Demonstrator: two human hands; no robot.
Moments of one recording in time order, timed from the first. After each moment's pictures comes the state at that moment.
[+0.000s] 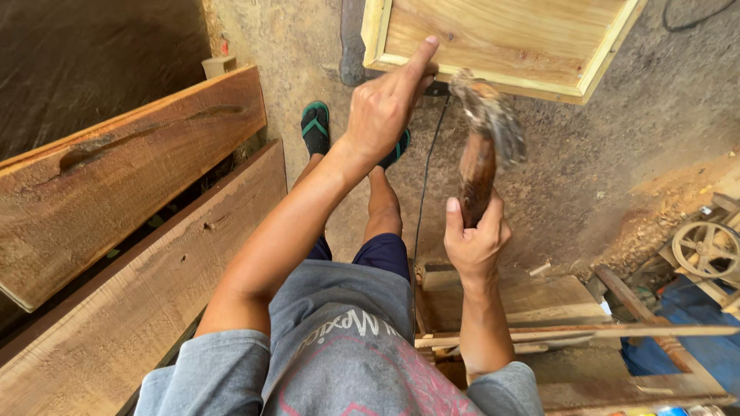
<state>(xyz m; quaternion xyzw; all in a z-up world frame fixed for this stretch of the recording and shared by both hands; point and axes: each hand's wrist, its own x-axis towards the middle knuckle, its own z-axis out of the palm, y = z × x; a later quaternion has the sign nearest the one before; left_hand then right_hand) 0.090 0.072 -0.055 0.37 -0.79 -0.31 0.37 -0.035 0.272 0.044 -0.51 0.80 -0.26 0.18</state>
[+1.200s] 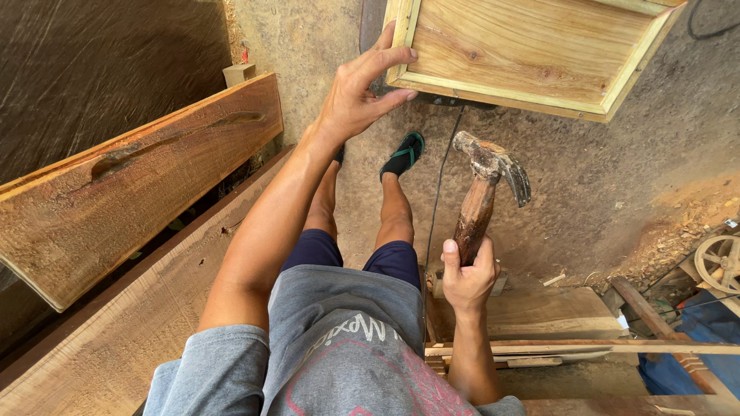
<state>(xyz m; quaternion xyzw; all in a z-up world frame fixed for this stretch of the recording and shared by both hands) 0.145 0.021 -0.107 0.30 -0.73 -0.49 0.36 0.004 0.313 0.038 -0.36 0.84 -0.27 0.30</state>
